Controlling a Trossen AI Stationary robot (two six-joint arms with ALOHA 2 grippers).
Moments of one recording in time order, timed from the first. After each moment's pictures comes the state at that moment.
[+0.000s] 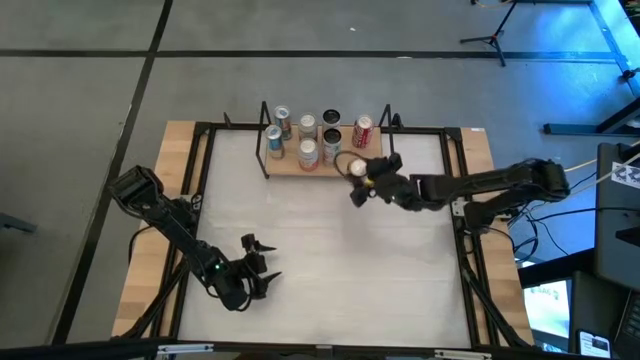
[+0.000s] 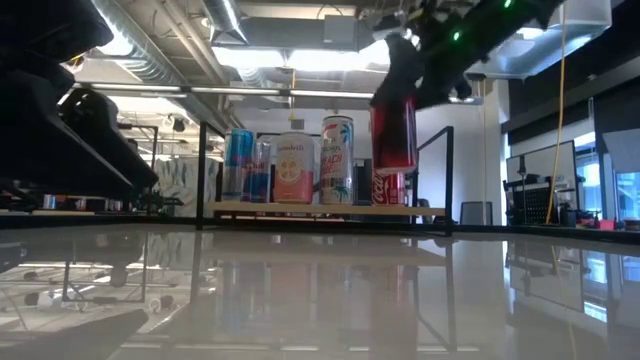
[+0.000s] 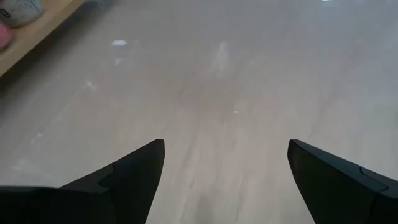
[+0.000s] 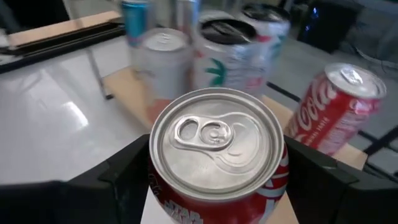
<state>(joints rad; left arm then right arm) -0.79 1.64 0.65 -0.03 -0.90 -0.73 0.03 1.34 0.86 -0.08 0.71 0.36</state>
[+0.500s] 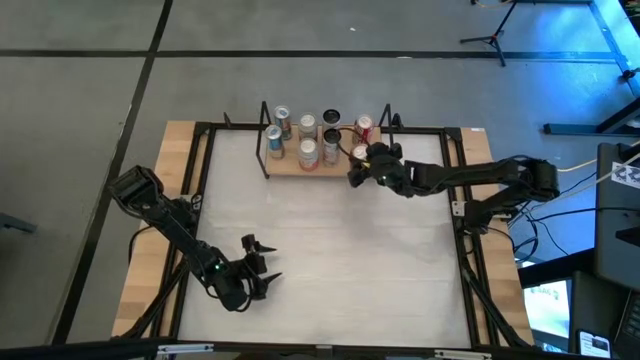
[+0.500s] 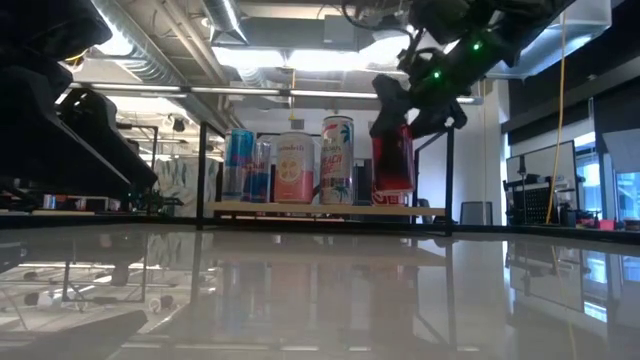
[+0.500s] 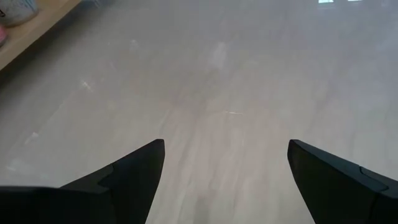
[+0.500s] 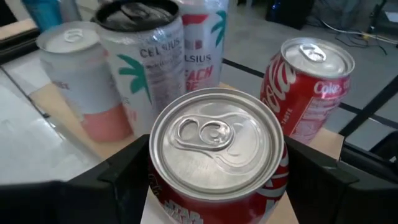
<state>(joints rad) -0.79 1.64 0.65 -0.01 -0.90 -0.73 -0.16 1.42 0.83 0.01 0.66 0.41</state>
